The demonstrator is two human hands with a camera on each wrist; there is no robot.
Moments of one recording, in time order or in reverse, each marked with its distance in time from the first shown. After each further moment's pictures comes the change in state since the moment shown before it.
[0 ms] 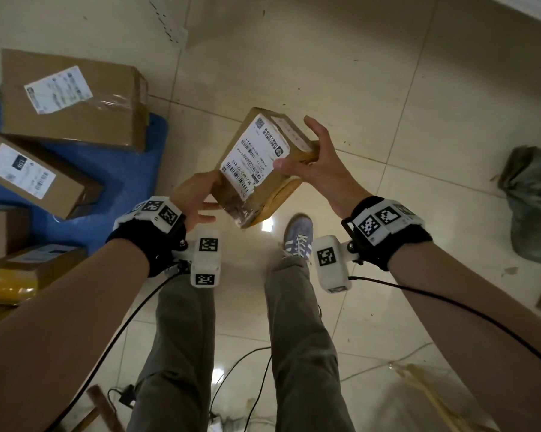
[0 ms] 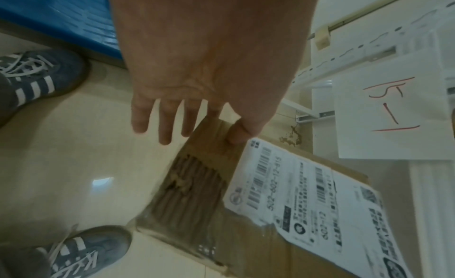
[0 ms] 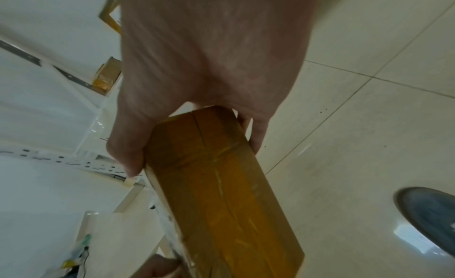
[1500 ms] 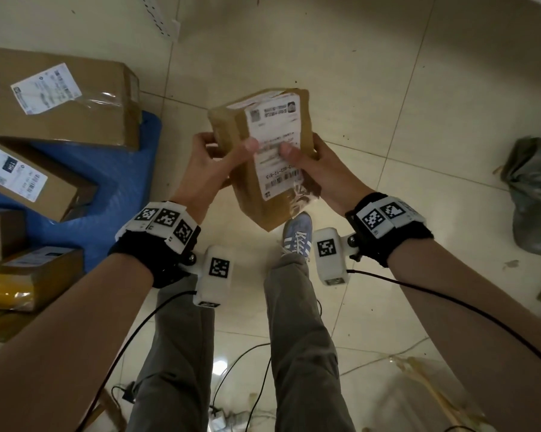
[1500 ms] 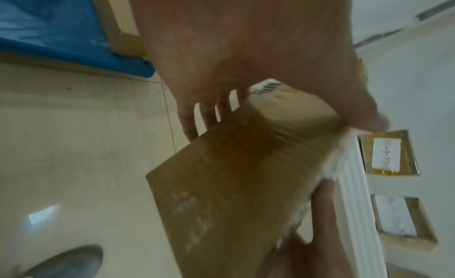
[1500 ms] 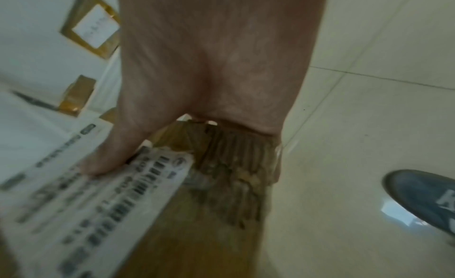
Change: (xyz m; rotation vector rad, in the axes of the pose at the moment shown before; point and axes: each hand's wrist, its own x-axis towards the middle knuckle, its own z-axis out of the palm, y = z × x) left_hand -0.008 0.025 0.028 -0.056 -0.053 0.444; right_hand 0.008 0.005 -0.012 0.152 -0.148 0.089
